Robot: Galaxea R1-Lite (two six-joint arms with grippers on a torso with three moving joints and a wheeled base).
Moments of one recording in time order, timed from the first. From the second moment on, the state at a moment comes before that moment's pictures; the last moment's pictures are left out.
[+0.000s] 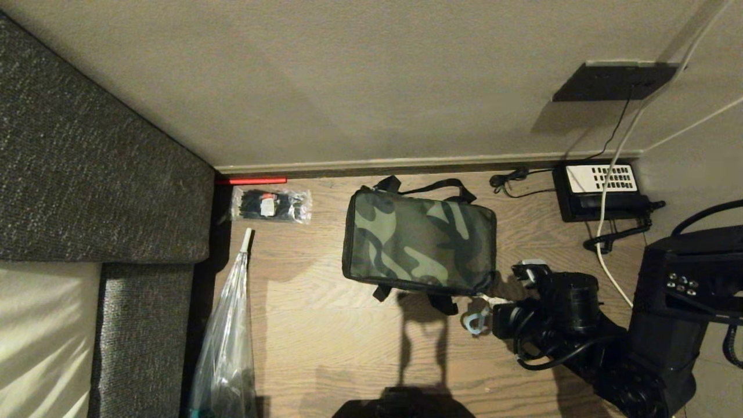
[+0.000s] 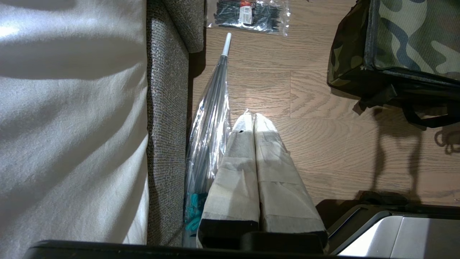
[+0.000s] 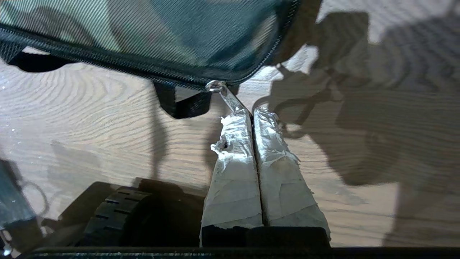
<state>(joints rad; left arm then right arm) 0.00 0.00 0.00 0.00 0.01 -0.01 0.38 2.19 -0.42 -1.32 -0.15 0.17</state>
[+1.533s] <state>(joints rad) 0.00 0.00 0.00 0.00 0.01 -0.01 0.39 2.28 -0.43 -1.38 0.04 -0.06</state>
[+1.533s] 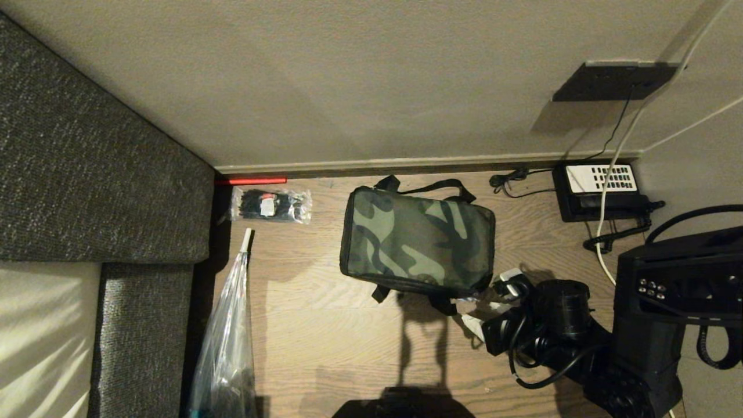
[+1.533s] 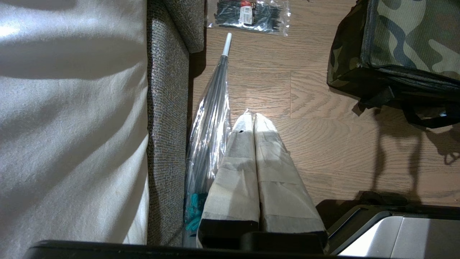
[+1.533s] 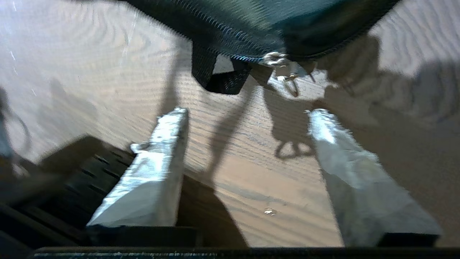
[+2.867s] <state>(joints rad) 0.00 0.00 0.00 0.00 0.01 -0.01 0.31 2.45 -0.58 -1.51 0.13 -0.25</state>
